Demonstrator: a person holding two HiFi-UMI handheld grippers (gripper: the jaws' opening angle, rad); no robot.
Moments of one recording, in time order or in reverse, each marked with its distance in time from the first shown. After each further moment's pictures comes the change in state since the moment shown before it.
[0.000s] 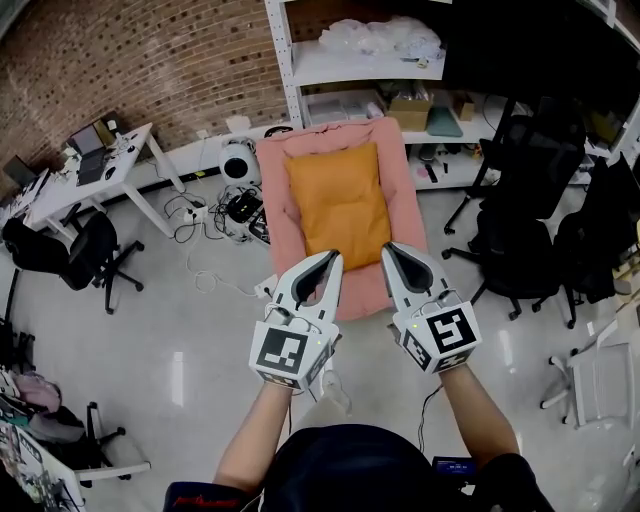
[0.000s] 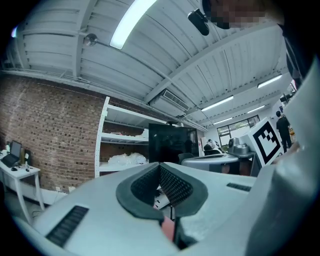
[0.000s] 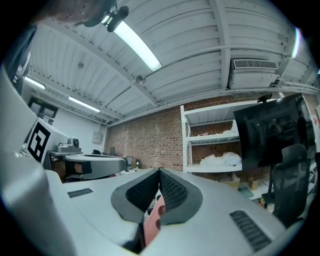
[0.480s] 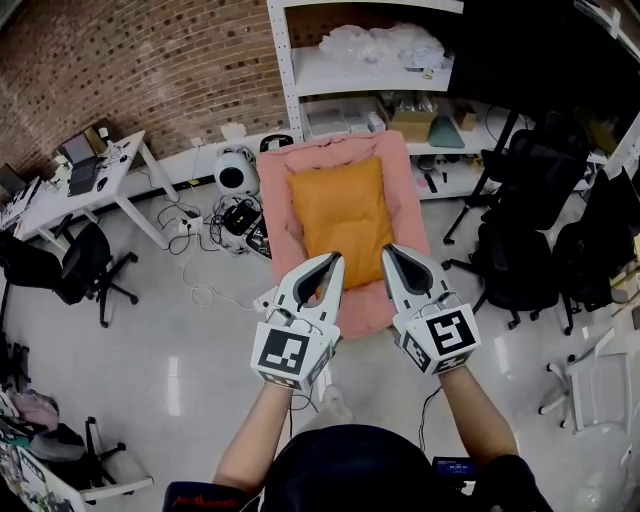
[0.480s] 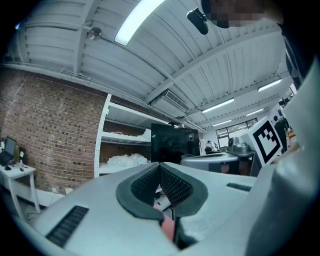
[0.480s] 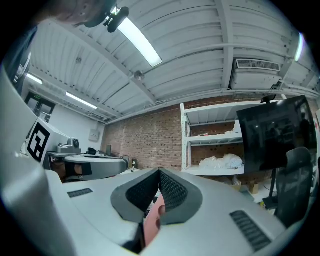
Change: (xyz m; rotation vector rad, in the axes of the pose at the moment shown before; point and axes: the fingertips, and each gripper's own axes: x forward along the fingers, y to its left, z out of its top) left arm 0.034 0.070 0.002 -0.018 -0.010 -0.030; right arm 0.076 -0.006 0.008 -0.023 0.006 -0.026
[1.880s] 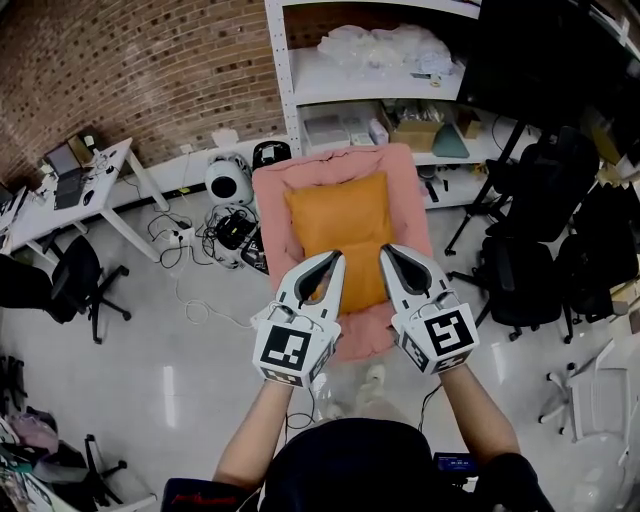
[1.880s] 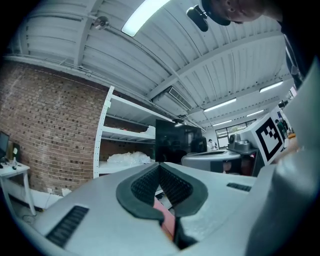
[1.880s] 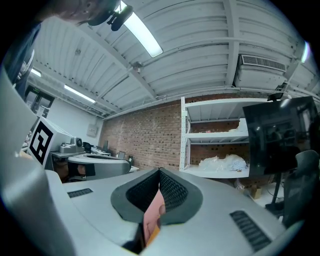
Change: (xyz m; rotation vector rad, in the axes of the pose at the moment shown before) left arm 0.081 0.088 -0.027 -0.018 0.010 -0.022; right arm 0.108 -0.041 -0.019 -0.042 0.025 -0.009
